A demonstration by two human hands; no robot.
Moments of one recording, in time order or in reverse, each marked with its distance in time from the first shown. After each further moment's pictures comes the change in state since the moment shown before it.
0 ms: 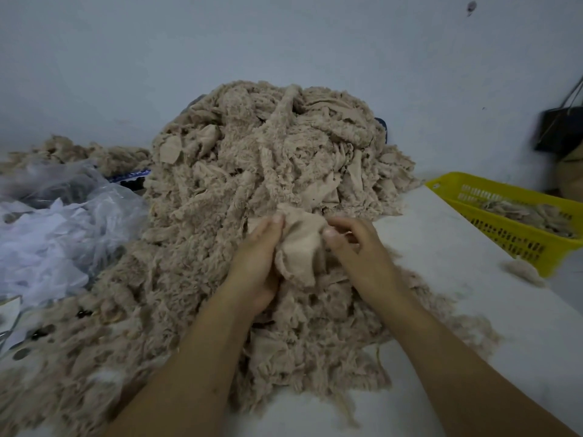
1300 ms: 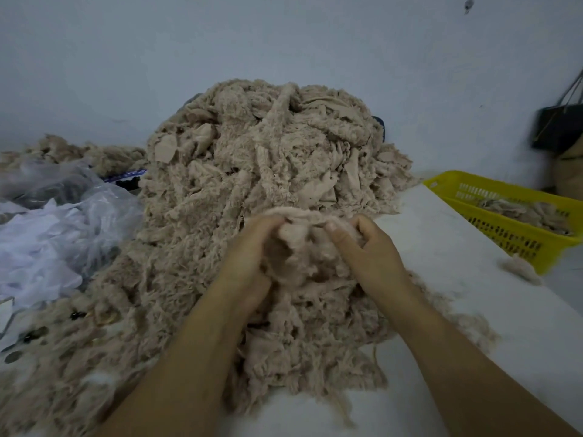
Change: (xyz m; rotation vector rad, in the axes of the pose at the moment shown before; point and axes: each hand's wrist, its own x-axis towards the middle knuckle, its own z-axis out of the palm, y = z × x) left_hand -0.006 0.008 0.003 0.043 -0.024 0.006; right_hand -0.001 0.000 -0.008 0.015 0.059 0.000
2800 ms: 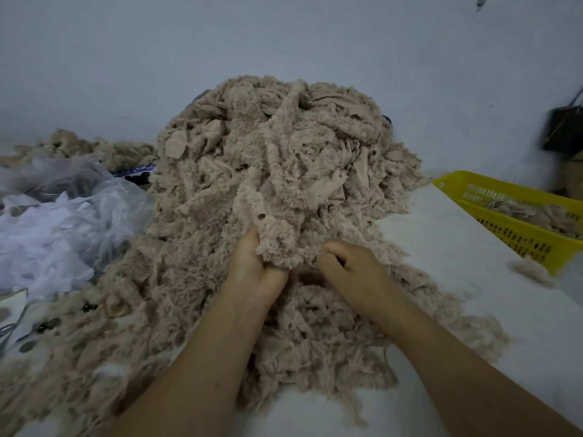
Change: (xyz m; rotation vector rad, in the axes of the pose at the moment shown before) left_hand 0.009 -0.005 0.000 -0.541 0.100 -0.078; right_hand -0.010 -0.006 0.023 -0.181 -0.262 -0.137
